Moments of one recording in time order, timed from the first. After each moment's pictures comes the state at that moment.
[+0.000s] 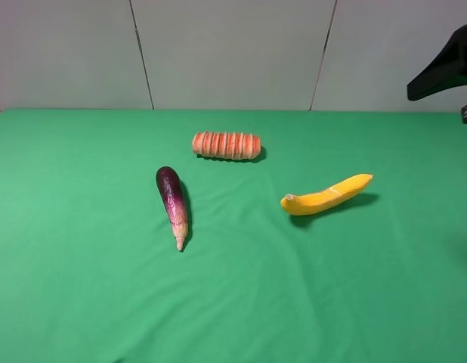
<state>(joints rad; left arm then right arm) -0.03 -0.01 -0.48 0.08 1.06 -0.08 -0.17 1.20 -1.05 0.53 1.02 -0.39</state>
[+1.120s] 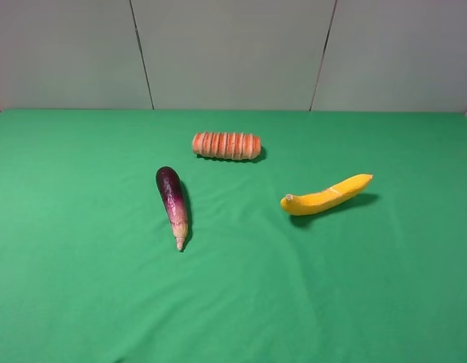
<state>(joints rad) -0.03 -0.01 -0.48 0.08 1.07 -0.08 0.10 0.51 -0.95 0.15 1.22 -0.13</state>
